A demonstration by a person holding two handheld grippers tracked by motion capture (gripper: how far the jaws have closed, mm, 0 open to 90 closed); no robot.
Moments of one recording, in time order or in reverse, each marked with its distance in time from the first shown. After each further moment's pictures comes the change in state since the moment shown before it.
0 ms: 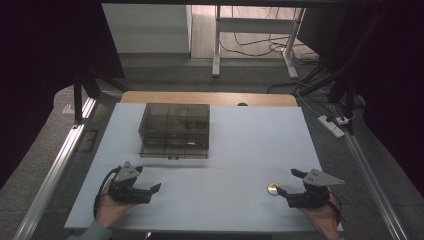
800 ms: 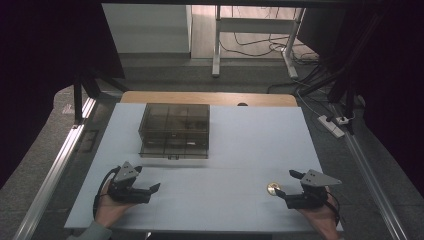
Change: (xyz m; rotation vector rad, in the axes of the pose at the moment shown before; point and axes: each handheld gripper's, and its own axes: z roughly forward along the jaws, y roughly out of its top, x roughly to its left) left arm 0.002 -0.001 0.000 0.000 0.008 -0.004; right arm 0.003 -0.001 0.003 0.023 0.011 -0.008
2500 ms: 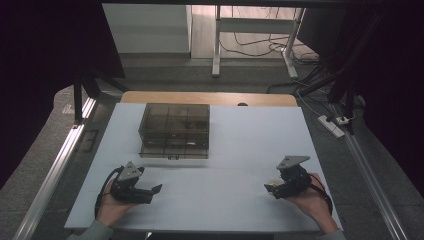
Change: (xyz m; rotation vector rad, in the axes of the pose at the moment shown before) left arm -0.002 0.001 0.006 0.038 -0.018 0.005; right arm 0.008 0.052 0.039 0.394 0.014 -0.053
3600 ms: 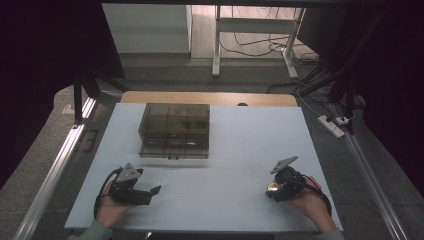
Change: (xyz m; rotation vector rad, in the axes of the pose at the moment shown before) left arm 0.000 -0.004 -0.001 0.004 0.000 -0.011; right arm 0.001 -0.006 0.021 0.200 0.071 -0.021
